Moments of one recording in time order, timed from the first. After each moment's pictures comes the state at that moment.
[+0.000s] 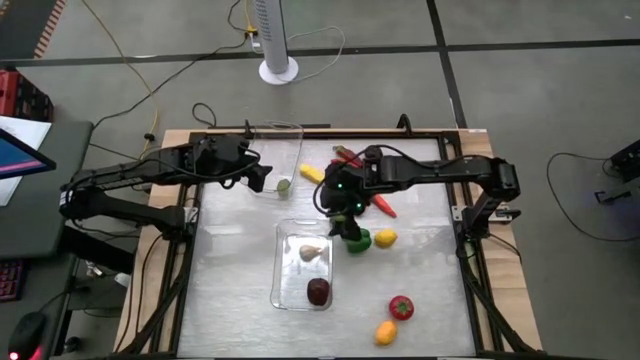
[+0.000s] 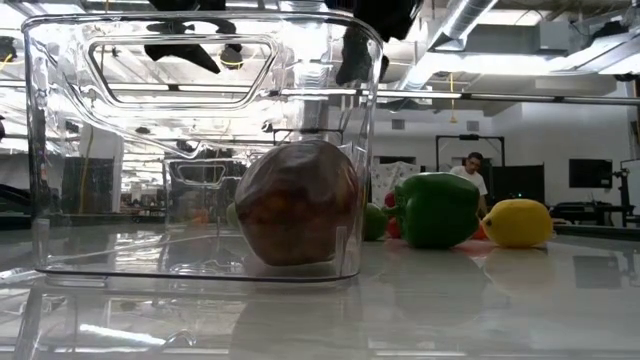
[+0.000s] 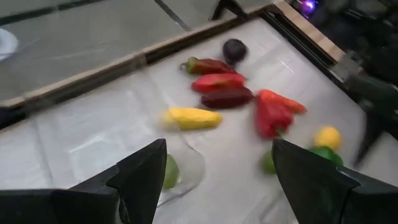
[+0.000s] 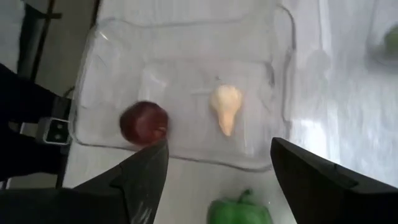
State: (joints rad) left arm 0.22 1.05 1.11 -0.73 -0.29 -0.62; right arm -0.04 1.73 1.56 -0.80 -0.34 0.04
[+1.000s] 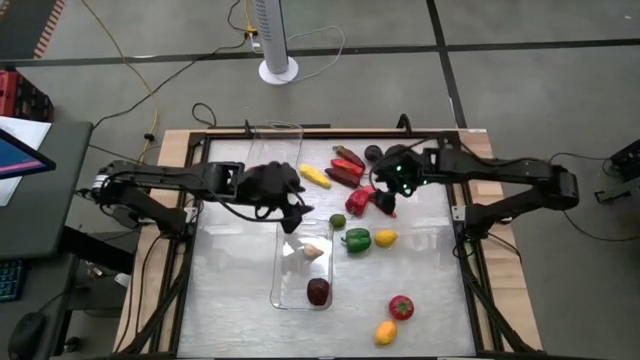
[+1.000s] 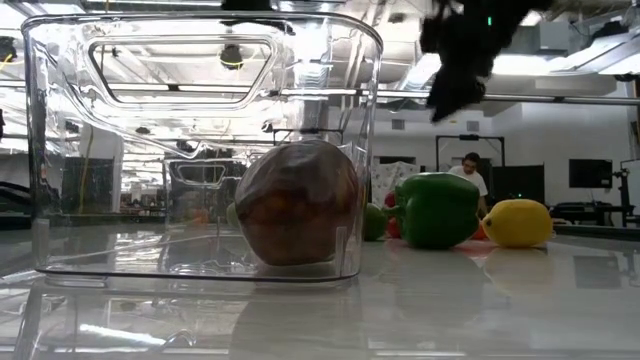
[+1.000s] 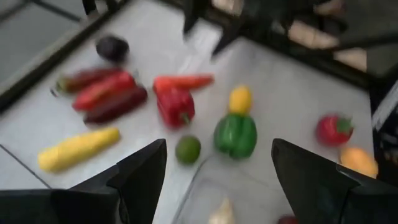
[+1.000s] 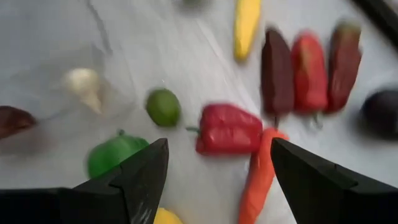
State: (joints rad) left arm -0.05 1.40 1.40 -0.65 -0.23 -0.45; right arm -0.23 1.22 0.99 -0.68 0.01 0.24
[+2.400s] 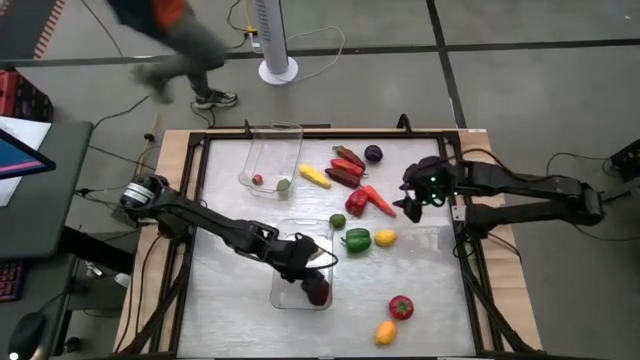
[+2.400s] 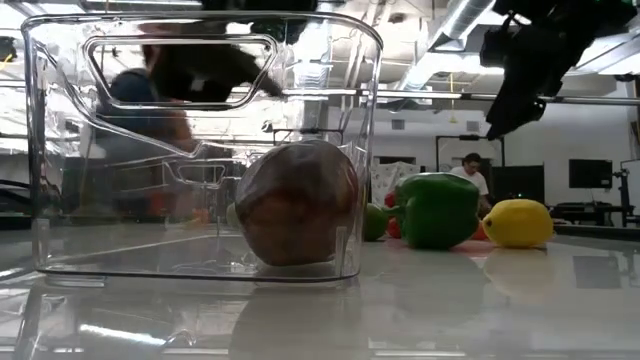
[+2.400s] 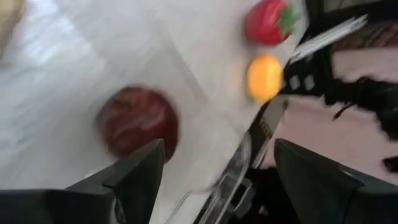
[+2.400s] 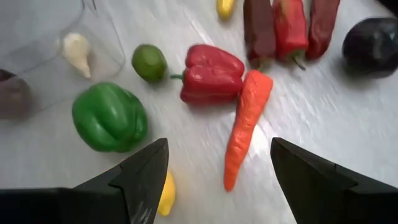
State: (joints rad) left arm -0.32 1.70 1.19 -0.23 0.10 -1.30; right arm -0.25 0.84 0.72 -0.71 0.01 0.25
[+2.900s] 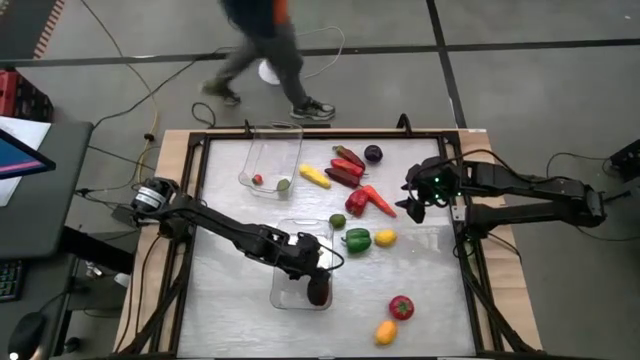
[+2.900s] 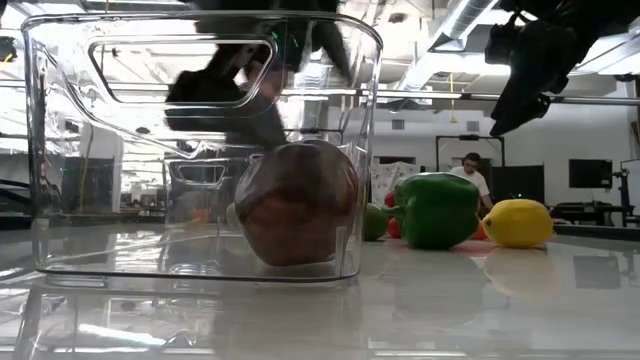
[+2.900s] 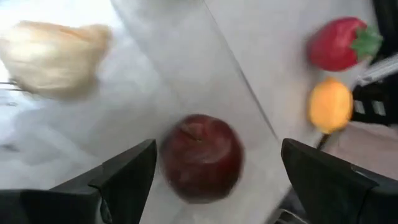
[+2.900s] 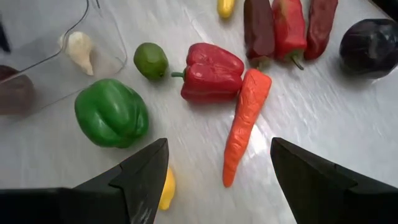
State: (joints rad) left arm -0.31 1.79 1.26 -0.40 -0.04 -1.26; right arm -0.24 0.82 0.72 -0.73 0.01 0.25
